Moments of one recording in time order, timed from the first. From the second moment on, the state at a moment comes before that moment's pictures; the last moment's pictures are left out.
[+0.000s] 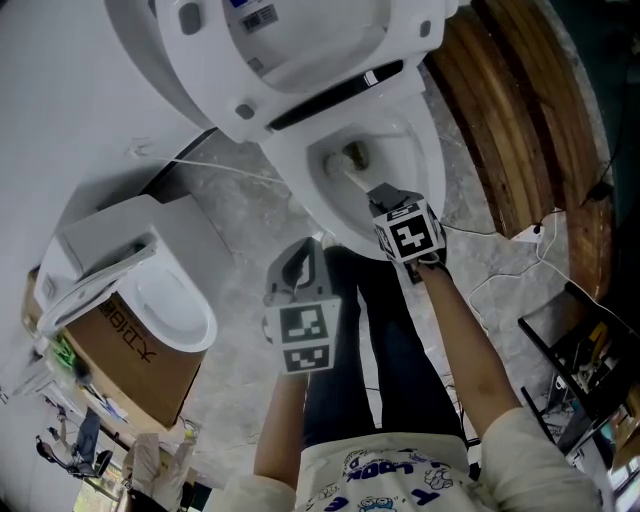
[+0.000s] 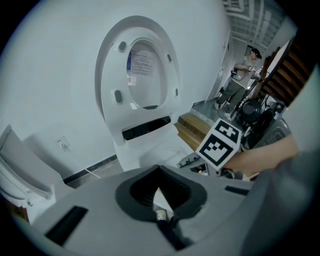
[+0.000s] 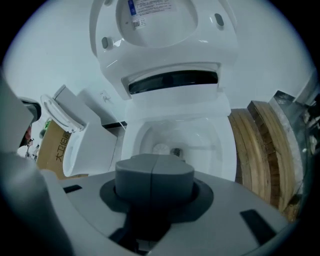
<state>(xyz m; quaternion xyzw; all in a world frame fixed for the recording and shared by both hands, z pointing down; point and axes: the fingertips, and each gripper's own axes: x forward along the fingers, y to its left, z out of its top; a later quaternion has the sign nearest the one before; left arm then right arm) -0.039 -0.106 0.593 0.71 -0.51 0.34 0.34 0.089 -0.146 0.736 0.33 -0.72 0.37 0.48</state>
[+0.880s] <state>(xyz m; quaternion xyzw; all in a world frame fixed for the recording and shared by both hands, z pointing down) -0.047 -0.094 0.589 0.70 -0.52 0.34 0.34 0.164 -0.146 0.742 0.22 -0.72 0.08 0.65</state>
